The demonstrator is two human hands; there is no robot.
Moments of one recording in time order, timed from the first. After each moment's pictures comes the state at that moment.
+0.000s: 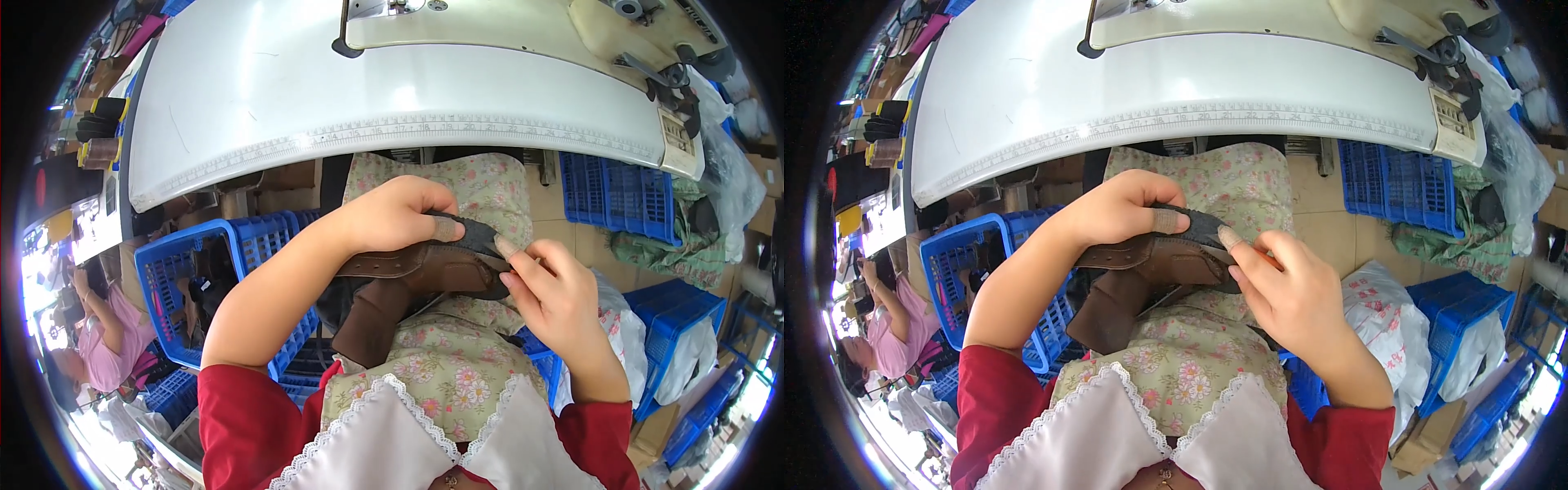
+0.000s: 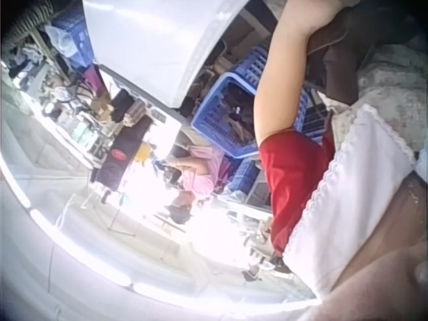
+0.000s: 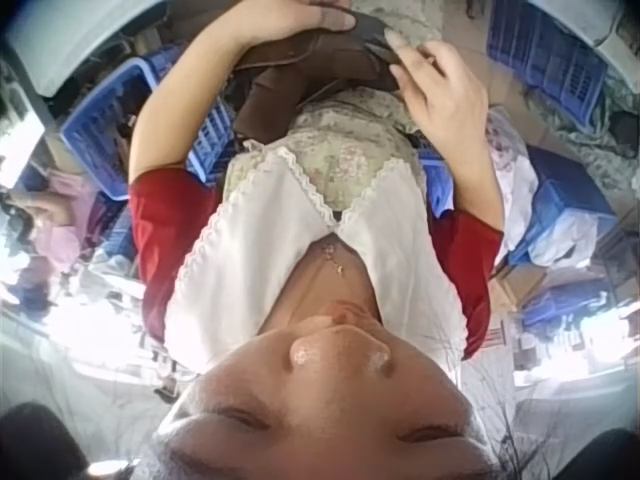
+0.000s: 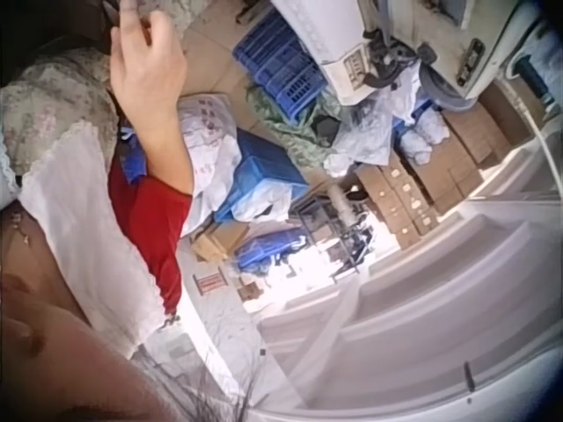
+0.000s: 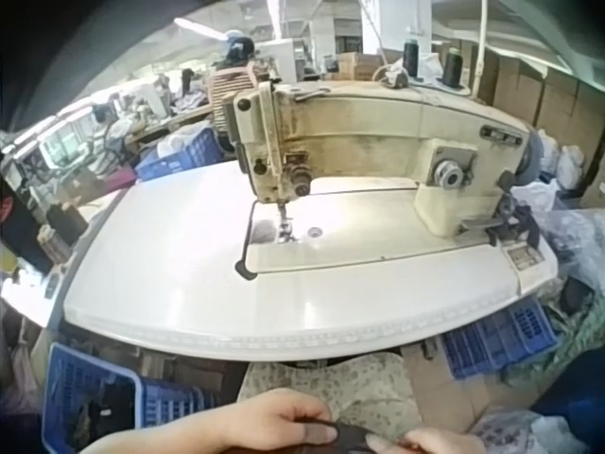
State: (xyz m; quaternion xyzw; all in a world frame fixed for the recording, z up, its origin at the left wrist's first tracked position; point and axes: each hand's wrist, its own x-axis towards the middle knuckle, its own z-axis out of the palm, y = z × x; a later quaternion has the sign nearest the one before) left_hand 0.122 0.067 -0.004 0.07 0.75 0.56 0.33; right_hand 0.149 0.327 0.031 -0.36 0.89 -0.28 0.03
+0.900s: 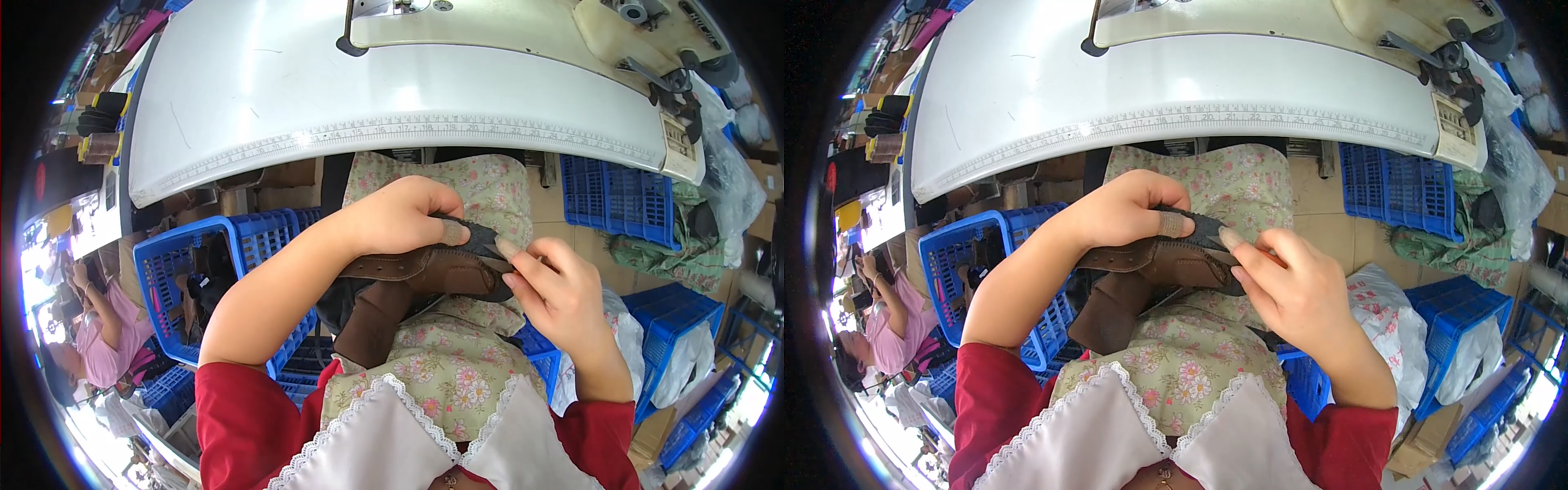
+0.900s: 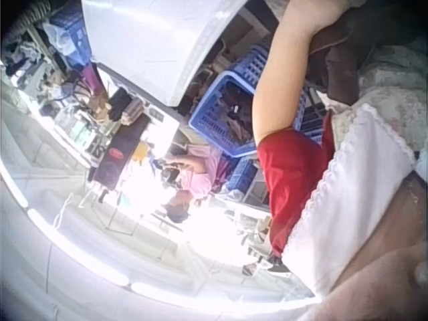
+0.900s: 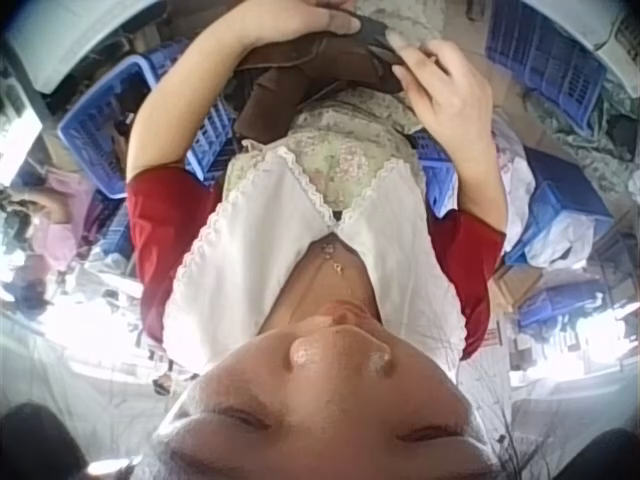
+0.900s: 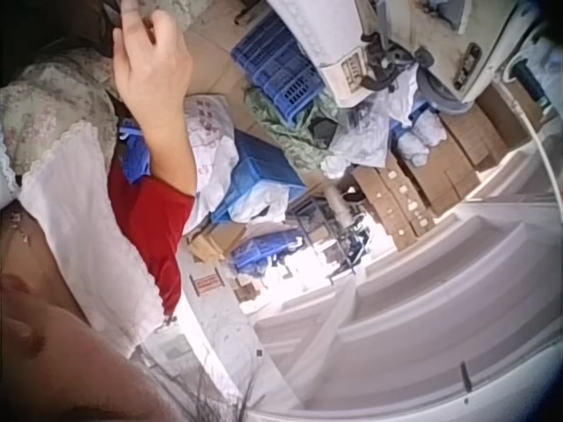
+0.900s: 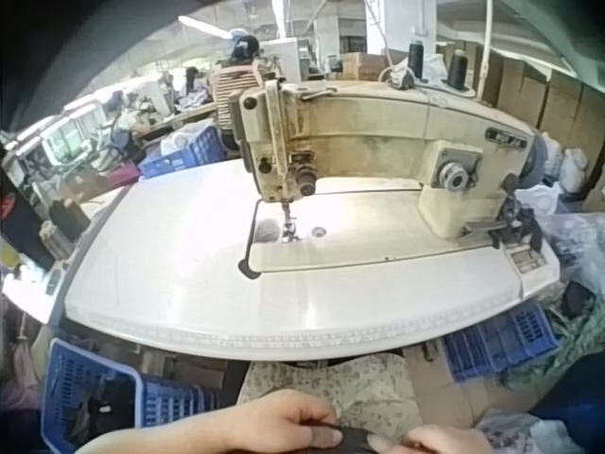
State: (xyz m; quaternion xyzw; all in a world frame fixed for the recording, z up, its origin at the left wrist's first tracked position) left_hand 0.122 0.071 -0.001 0.08 0.77 0.55 0.32; right_hand 0.138 0.328 0.032 -0.38 0.88 -0.29 0.04
